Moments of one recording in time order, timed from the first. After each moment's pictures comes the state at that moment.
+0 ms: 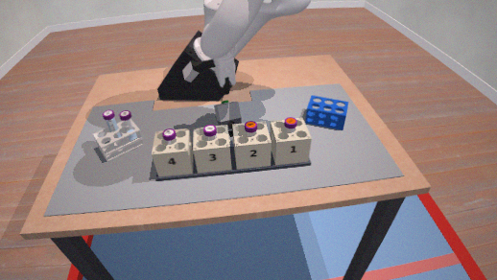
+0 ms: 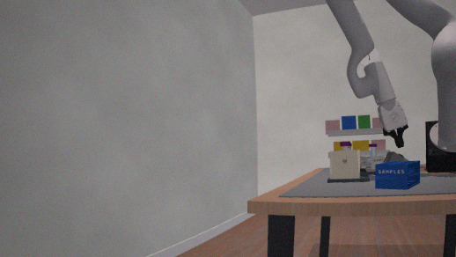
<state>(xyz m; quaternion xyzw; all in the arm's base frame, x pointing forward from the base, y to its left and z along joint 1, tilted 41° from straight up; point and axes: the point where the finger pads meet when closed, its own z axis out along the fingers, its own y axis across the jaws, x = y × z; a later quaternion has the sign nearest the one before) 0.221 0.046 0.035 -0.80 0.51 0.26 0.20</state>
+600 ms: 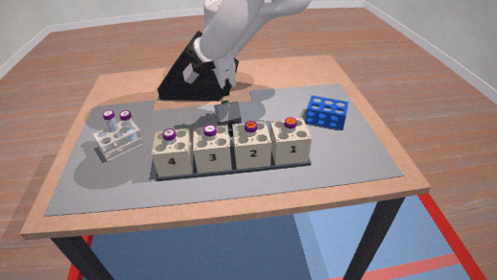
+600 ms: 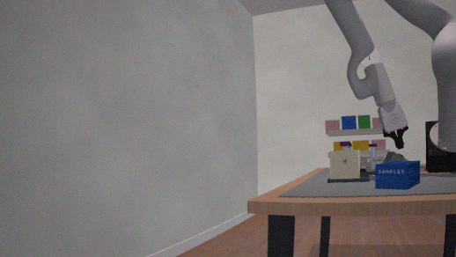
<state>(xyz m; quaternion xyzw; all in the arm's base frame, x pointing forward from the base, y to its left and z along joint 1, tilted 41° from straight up) 0.221 0.049 0.031 -0.80 0.51 0.26 0.20</state>
